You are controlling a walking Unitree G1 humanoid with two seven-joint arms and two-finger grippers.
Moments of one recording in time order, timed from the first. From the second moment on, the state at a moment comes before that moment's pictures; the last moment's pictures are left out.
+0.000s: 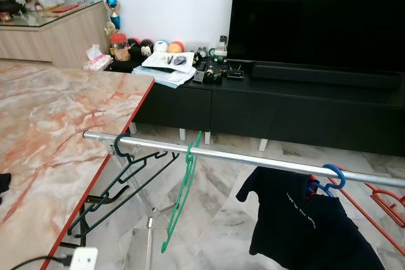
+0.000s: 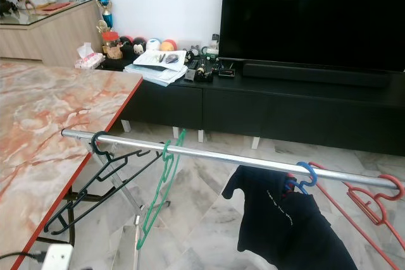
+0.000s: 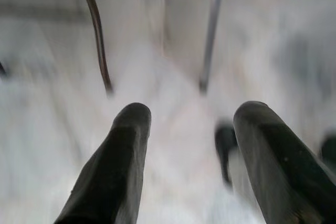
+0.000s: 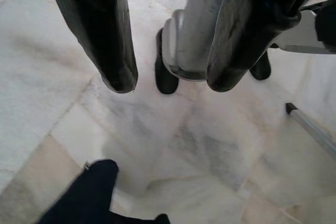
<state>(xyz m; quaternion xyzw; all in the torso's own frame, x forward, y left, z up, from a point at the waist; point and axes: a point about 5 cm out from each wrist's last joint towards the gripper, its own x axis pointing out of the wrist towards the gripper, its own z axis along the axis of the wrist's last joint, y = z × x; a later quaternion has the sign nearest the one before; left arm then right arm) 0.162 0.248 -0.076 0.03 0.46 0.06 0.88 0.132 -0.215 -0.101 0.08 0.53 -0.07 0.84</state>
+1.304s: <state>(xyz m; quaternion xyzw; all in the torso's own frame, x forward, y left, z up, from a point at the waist) 0.150 0.233 -0.089 0.08 0.49 0.00 0.87 0.136 -0.216 -0.099 0.08 0.52 -0.08 0.85</state>
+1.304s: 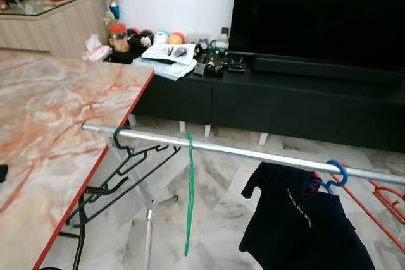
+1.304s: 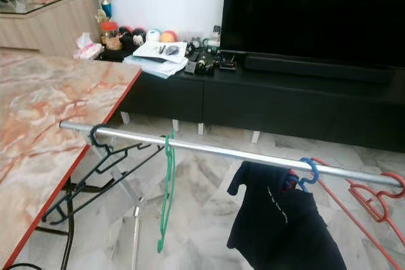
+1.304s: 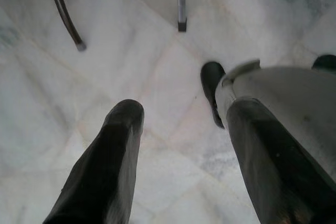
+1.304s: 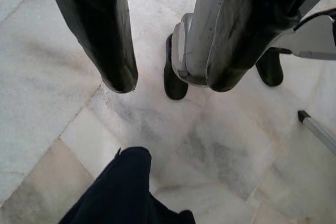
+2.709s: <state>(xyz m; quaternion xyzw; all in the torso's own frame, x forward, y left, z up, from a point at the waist) 0.143 0.232 -0.092 0.07 0.50 0.00 0.86 0.136 -0.217 -0.099 0.07 0.52 -0.08 0.85</state>
